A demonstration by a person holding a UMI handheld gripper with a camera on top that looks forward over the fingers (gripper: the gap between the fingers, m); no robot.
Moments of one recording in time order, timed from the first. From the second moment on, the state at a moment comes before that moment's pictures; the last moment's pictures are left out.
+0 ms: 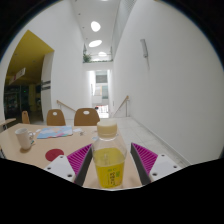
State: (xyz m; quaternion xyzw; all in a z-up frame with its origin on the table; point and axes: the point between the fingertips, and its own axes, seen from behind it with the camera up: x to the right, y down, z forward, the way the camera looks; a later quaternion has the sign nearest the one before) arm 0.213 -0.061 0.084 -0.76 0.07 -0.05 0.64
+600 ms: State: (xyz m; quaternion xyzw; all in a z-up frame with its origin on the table) arm 0.089 0.002 0.217 -0.68 -0.17 -0.31 0.64
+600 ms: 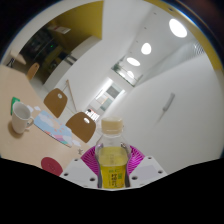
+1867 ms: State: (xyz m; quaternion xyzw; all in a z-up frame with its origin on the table) arm 0.103 -0.164 0.107 -0.76 -0.07 0.03 0.65
